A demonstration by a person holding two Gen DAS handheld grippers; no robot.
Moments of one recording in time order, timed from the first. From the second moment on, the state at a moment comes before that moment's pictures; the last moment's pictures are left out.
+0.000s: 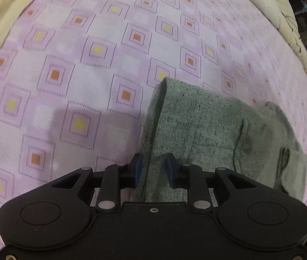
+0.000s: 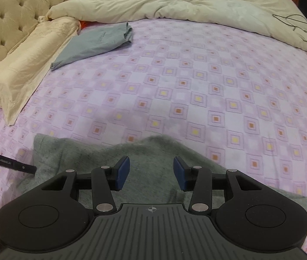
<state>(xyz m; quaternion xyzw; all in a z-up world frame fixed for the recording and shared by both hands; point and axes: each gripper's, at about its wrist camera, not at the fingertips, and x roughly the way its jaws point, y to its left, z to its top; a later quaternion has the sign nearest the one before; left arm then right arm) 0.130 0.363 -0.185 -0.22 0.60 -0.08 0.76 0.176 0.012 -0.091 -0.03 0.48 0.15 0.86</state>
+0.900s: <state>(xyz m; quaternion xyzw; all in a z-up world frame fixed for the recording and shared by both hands) 0.113 0.361 -0.190 -0.20 0.58 -0.06 0.78 0.163 0.056 -0.109 -0.01 0.49 0.25 0.84</state>
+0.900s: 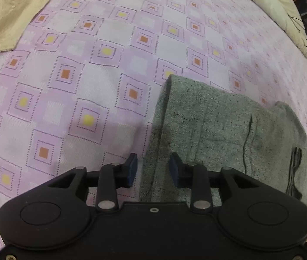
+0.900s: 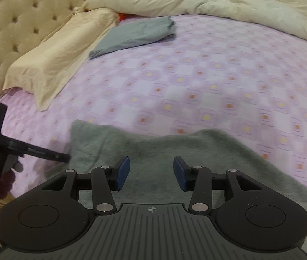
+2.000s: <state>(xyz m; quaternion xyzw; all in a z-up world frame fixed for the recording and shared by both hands) 0.052 0.364 -0.193 -0.25 0.59 -0.07 0.76 0.170 0.168 -0.145 -0.14 0.49 0.38 0.77</state>
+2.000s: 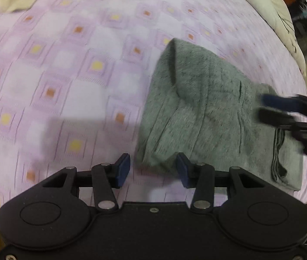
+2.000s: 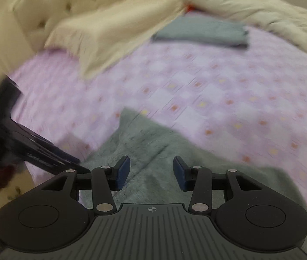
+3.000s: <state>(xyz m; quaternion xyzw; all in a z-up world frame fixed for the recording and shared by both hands) 0.106 0.371 -0.195 -0.25 0.59 -0.06 0.77 0.161 0.142 -0.143 -0.14 0.50 0.36 0.78</state>
